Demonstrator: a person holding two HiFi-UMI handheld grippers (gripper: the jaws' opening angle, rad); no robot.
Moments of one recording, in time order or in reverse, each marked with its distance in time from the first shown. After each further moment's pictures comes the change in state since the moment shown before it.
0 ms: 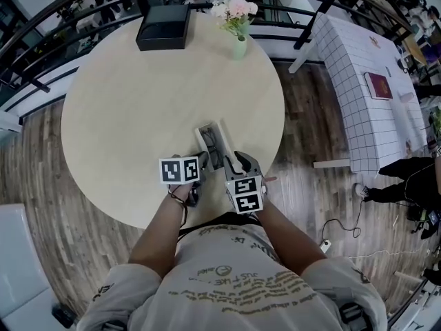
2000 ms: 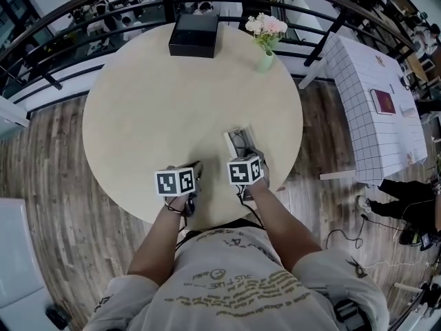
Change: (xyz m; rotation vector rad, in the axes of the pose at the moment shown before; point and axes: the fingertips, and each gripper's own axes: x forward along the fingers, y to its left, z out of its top) left arm -0.112 0.071 -0.001 -0.012 -0.091 0.045; right arm 0.057 0.016 -0.002 -0.043 0.321 -0.321
